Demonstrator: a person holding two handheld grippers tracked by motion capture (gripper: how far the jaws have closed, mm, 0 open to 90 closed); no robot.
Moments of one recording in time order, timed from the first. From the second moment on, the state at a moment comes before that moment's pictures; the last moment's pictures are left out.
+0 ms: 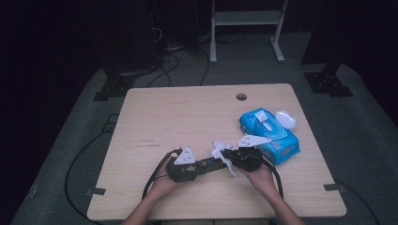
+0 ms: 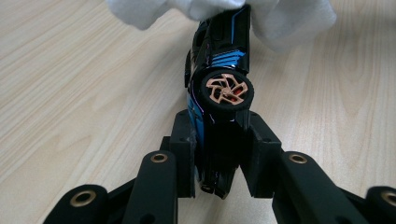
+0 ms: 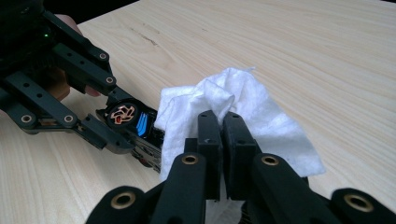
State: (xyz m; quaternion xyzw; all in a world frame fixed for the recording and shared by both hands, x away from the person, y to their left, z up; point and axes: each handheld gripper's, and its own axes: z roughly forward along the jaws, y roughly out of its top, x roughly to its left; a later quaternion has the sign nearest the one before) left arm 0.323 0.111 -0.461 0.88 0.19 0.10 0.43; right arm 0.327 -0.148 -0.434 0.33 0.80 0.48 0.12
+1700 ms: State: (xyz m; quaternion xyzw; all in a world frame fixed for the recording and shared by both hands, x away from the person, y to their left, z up) left arm 0.325 0.120 -0.462 0.87 0.20 0.12 0.43; right arm 0.329 -0.159 -0.435 0.34 0.80 0.47 0.16
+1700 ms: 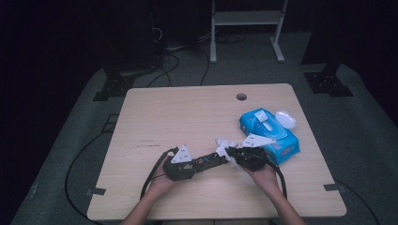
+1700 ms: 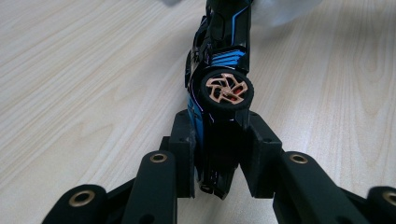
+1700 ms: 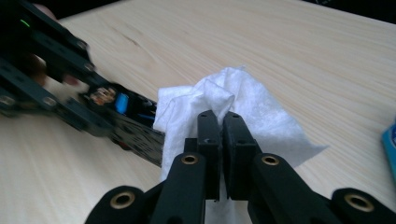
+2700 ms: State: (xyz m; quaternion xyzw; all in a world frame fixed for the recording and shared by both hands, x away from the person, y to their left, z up) left arm 0.325 0.117 -0.461 0.87 0.21 0.12 0.43; right arm 0.319 -0.075 -0.430 0.25 0.84 0.48 0.11
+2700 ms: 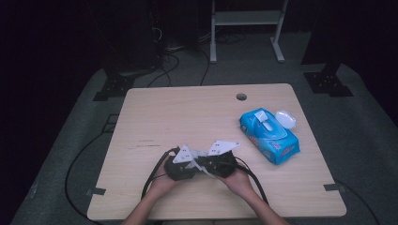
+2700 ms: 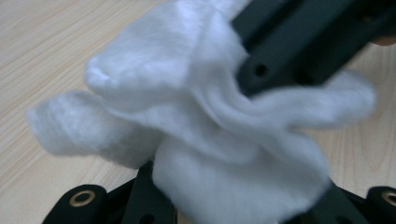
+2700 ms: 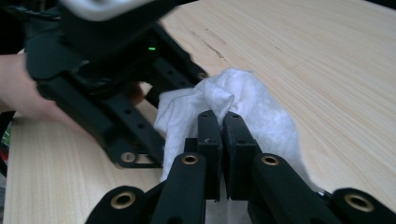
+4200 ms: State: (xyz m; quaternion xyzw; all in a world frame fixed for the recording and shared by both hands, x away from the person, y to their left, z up) left arm 0.329 0.128 -0.447 0.89 0.21 0.12 0.38; right arm 0.329 -0.135 -0.438 0.29 0.81 0.48 0.14
